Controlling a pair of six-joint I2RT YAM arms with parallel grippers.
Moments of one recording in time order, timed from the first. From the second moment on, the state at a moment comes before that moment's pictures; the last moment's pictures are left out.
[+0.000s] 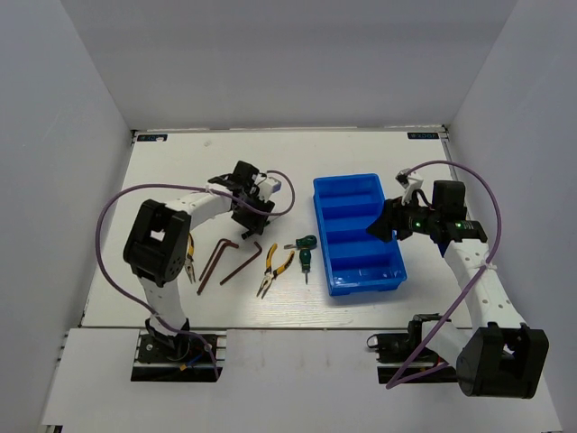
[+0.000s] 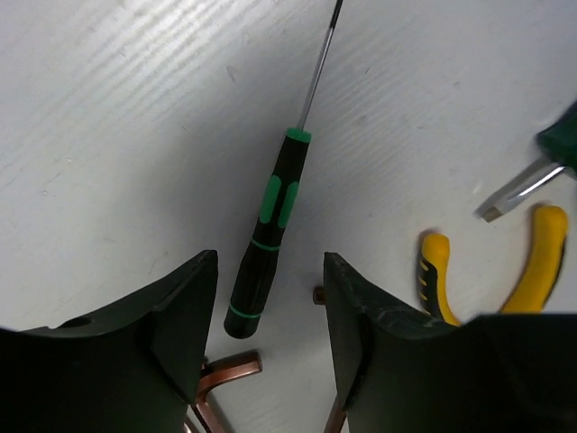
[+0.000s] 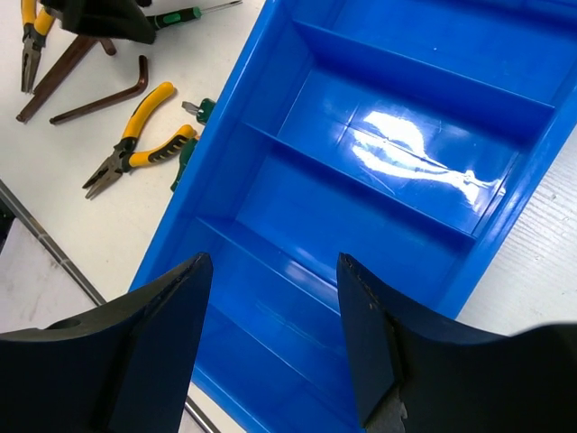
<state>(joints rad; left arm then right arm) -0.43 1.85 1.24 -0.52 0.21 0.19 0.01 1.05 0.81 -0.53 -0.74 -0.13</state>
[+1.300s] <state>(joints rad) -0.63 1.87 1.60 -0.19 0.34 0.23 0.02 1.02 0.81 -0.53 -0.71 -0.21</state>
